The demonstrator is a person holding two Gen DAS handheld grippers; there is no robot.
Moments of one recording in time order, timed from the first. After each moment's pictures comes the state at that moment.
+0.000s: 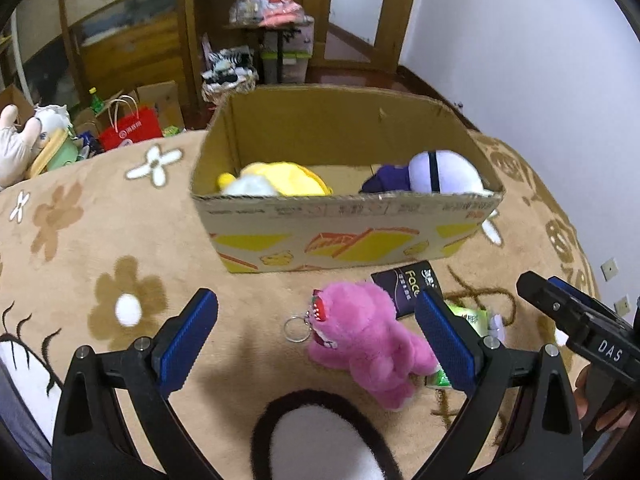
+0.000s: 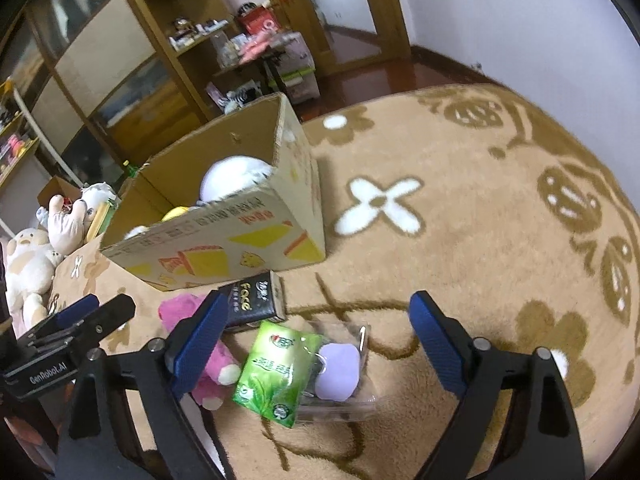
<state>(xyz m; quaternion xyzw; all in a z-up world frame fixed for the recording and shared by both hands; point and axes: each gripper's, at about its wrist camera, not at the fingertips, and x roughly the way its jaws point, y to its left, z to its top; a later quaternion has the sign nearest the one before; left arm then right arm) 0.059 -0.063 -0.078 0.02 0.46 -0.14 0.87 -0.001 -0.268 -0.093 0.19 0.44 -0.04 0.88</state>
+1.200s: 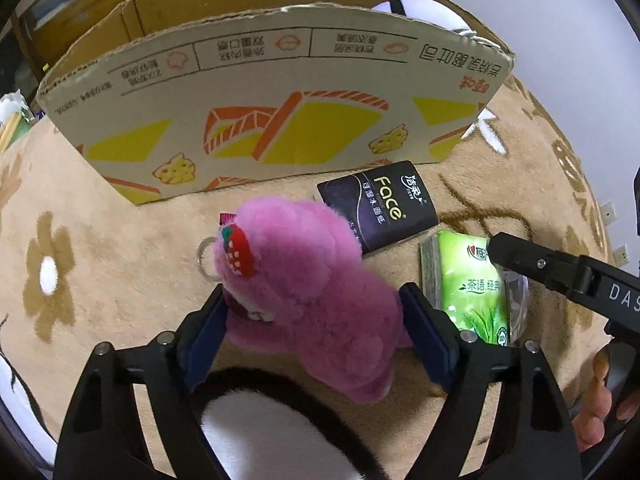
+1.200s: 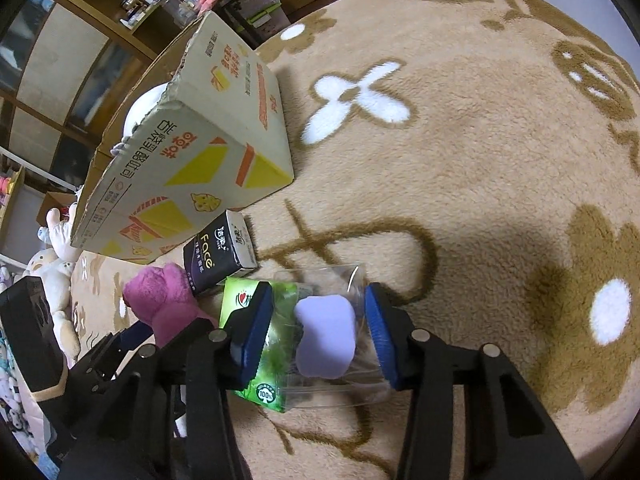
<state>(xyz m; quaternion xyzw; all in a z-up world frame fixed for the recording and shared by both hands) 0.056 -0.113 -0.158 0.05 0.56 -0.18 0.81 0.010 -0.280 -0.158 0.29 0.53 -0.02 0.80</state>
